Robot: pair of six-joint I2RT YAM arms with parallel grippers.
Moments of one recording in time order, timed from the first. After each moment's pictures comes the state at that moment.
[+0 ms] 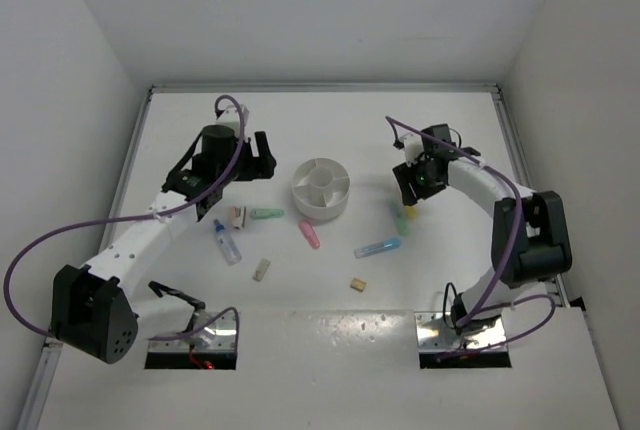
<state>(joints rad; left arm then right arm) -0.35 1.20 0.92 -0.23 -0.04 -0.35 0.17 1.60 0.98 -0.51 -0.16 -0.28</state>
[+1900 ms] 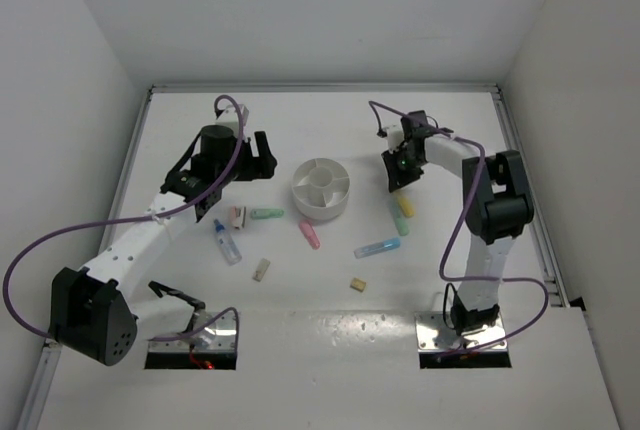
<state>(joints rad) -0.35 1.18 0.92 -0.23 -0.03 -0.35 0.19 1.98 1.26 -0.52 -0.20 -0.22</state>
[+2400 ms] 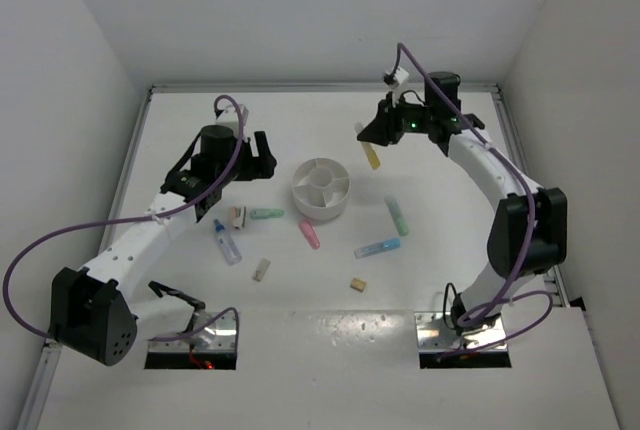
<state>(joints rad) -0.35 1.18 0.92 -0.23 -0.03 -0.35 0.19 1.67 1.32 -0.26 -0.82 -0.17</state>
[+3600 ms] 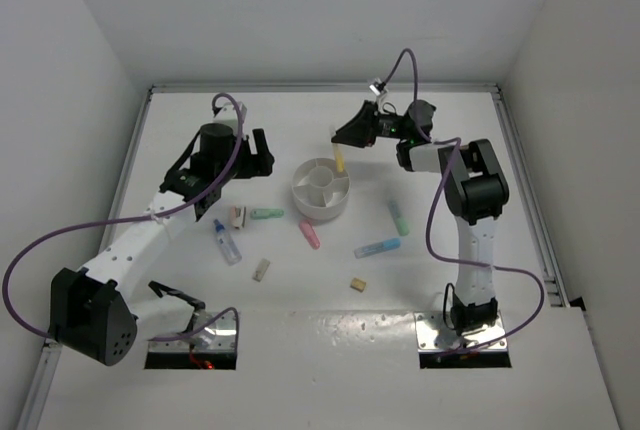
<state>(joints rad) -0.35 1.18 0.94 -0.24 -0.06 -0.34 0.21 2.20 1.26 1.24 -1.24 0.82</state>
